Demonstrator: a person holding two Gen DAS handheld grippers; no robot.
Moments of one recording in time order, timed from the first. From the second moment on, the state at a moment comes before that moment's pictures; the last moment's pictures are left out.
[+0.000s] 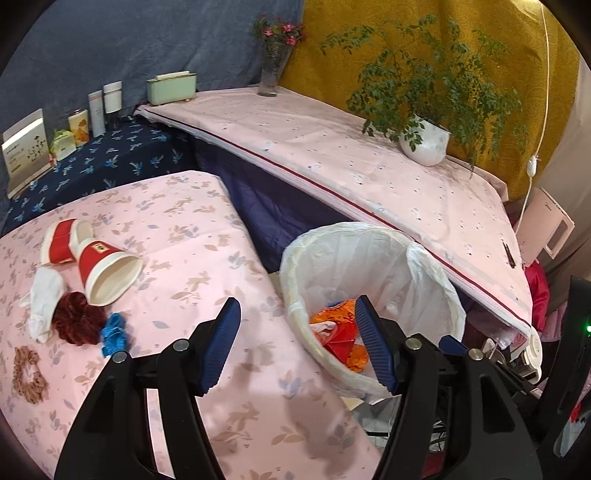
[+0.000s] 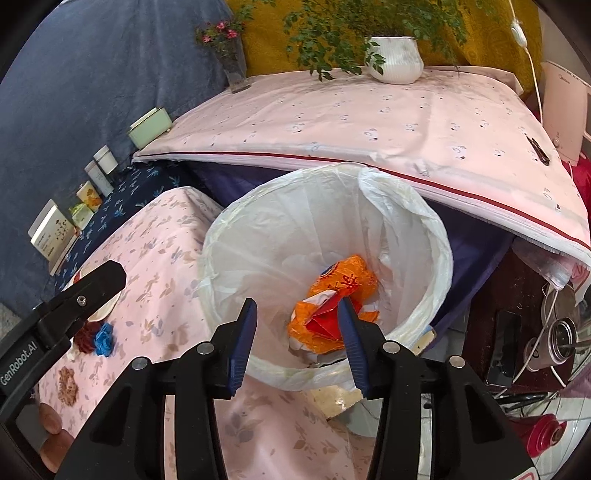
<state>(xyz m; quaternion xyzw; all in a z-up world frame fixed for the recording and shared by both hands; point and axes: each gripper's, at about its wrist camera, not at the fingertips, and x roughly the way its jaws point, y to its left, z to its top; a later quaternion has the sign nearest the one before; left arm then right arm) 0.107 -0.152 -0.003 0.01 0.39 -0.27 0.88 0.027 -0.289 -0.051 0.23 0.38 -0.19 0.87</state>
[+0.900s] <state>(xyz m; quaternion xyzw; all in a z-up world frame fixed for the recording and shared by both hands) 0.116 0.008 -0.017 -0.03 0.38 -0.10 0.92 0.073 -0.165 -0.042 0.15 0.41 -0.09 0.89</state>
